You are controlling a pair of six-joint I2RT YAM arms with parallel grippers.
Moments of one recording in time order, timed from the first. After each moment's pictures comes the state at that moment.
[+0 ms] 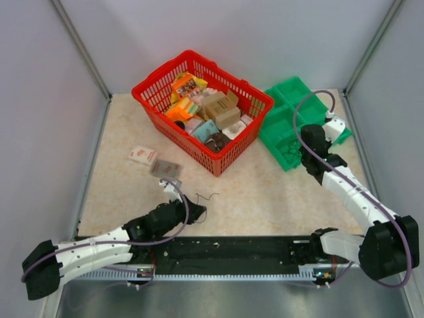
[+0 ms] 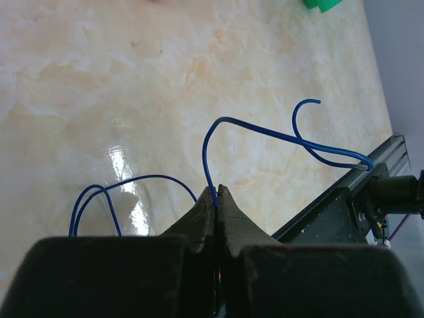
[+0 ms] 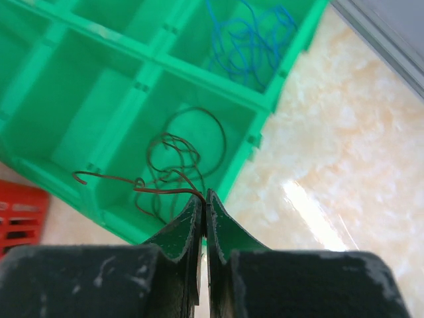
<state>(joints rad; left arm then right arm) -1.04 0.60 0.06 0.17 -0.26 -0.91 0.27 1.16 0.82 -0.26 0.65 0.58</state>
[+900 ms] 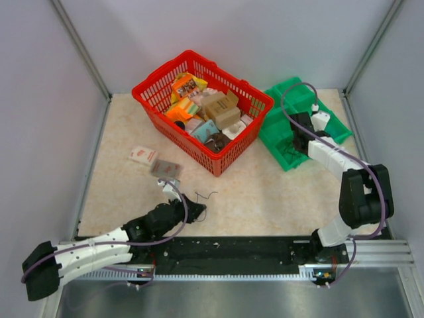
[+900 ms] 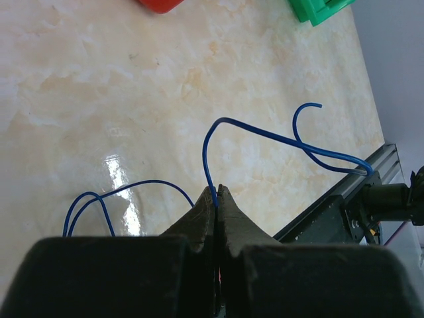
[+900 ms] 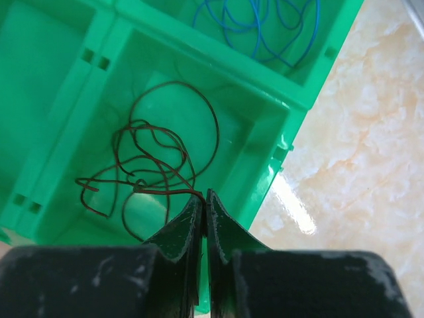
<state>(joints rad) -1.04 0.57 0.06 0.18 -0.28 -0.92 0.22 1.57 1.08 -0.44 0.62 0.61</state>
